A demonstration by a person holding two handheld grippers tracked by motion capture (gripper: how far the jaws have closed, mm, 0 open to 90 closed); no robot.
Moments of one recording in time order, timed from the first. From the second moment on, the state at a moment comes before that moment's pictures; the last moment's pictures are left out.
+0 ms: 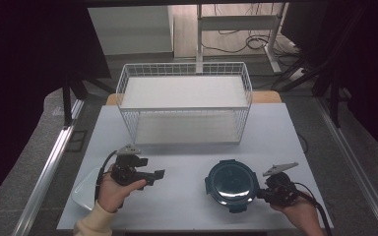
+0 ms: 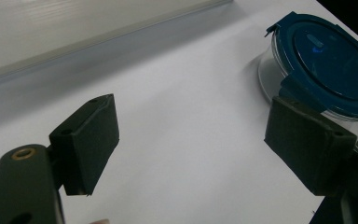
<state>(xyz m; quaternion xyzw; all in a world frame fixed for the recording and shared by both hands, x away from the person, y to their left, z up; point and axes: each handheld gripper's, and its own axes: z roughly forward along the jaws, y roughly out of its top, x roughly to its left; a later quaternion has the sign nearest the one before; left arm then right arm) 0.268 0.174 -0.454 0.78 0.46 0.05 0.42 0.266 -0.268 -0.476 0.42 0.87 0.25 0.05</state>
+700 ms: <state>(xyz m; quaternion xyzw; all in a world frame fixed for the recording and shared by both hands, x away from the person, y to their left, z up) 0.269 0.175 -0.455 0.78 0.47 0.05 0.42 0.265 -0.236 -0.475 0.40 0.88 0.26 0.06</state>
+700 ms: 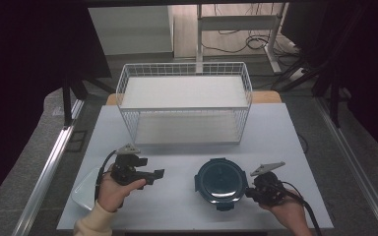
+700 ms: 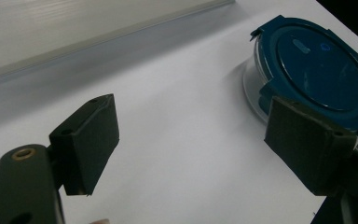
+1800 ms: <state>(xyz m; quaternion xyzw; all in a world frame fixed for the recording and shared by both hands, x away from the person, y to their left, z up) 0.270 0.174 -0.453 0.78 0.47 0.05 0.42 0.290 -0.172 -0.482 0.35 0.90 0.25 0.08</state>
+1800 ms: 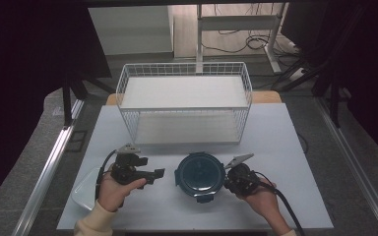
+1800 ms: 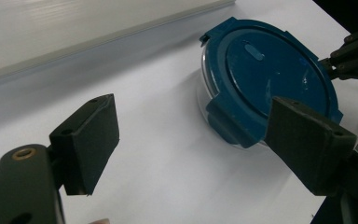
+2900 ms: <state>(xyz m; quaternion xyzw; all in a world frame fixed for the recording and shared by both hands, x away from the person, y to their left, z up) 0.266 0.180 -0.446 0.76 0.47 0.07 0.43 0.294 -0.227 -0.440 0.39 0.82 0.40 0.07</state>
